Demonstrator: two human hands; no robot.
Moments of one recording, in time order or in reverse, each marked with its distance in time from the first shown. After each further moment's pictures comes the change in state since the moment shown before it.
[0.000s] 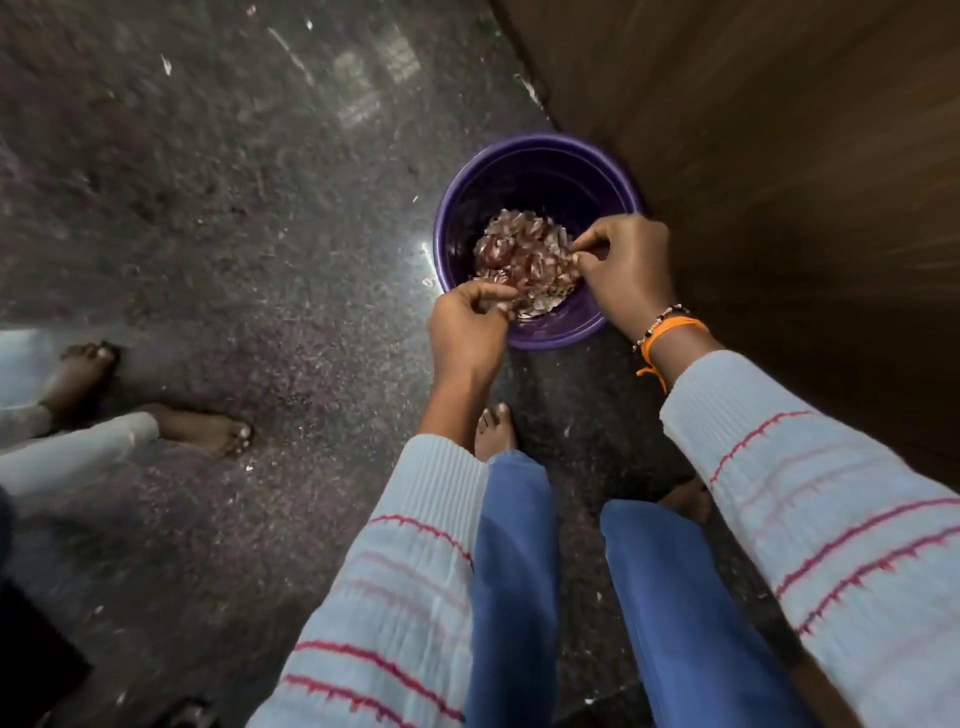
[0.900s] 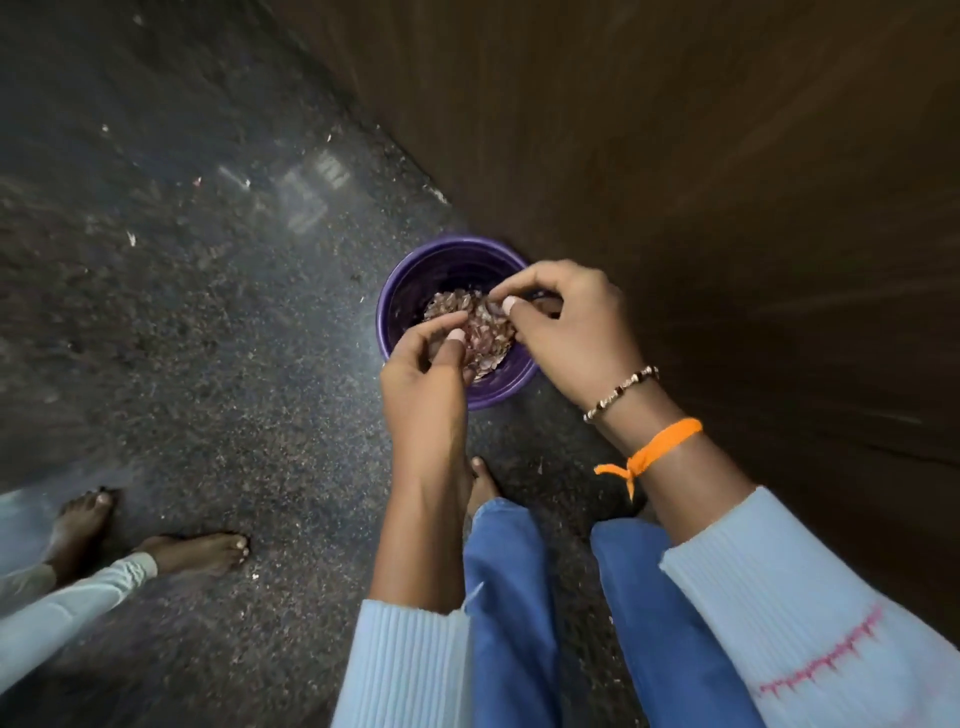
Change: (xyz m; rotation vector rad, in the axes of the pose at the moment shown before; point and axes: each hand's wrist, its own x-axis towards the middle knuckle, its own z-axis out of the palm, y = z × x) left_hand -0.109 0.121 0.008 -0.247 -0.046 0.078; right_hand -0.064 -0.068 -0.110 0.427 0.145 0.068
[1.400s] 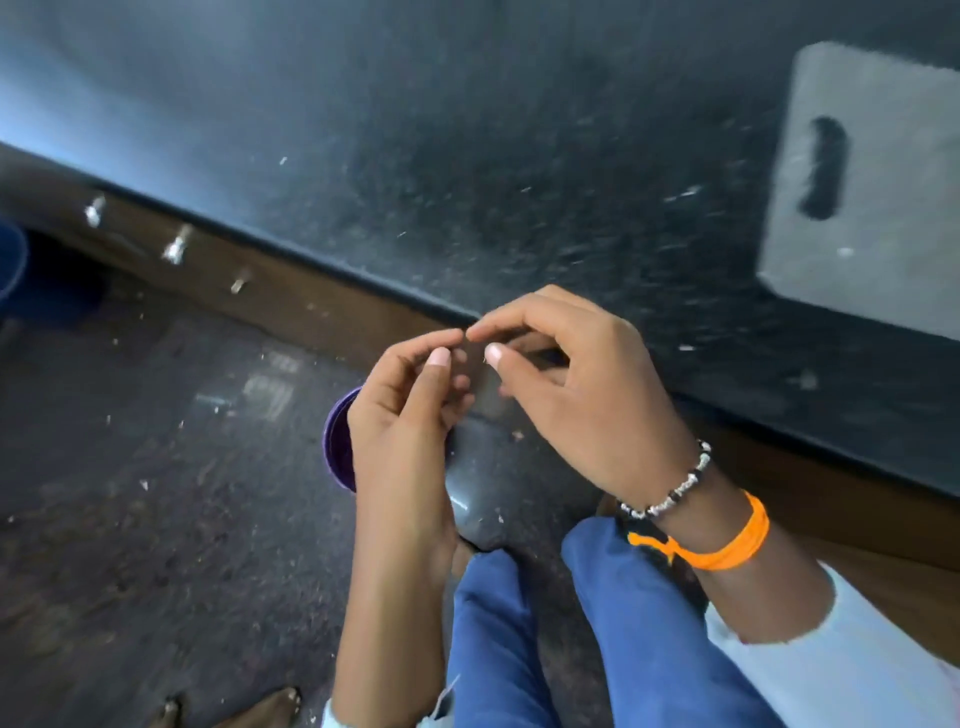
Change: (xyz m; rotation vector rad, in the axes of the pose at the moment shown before) left_hand -0.274 0.159 0.096 0.058 -0.543 0.275; right_hand -0.193 -0.130 -0.275 0.181 0.333 -0.226
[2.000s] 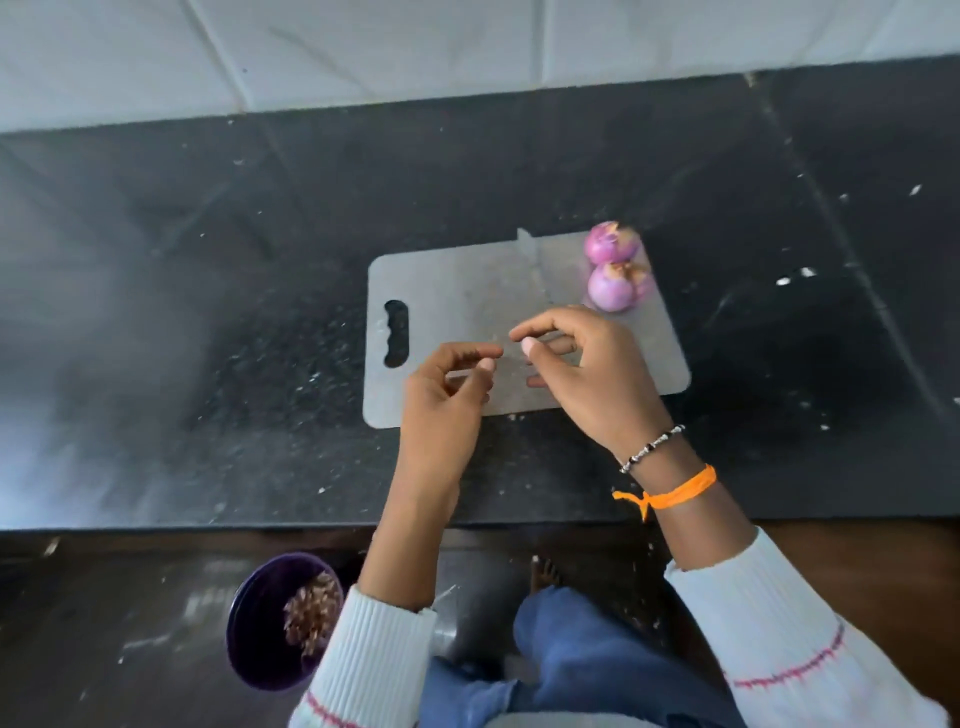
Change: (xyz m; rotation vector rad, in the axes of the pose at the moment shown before) left_hand -0.067 -0.013 0.262 0.458 -0.551 0.182; right_hand -0.065 0.057 -0.268 -0.052 0.519 0.110
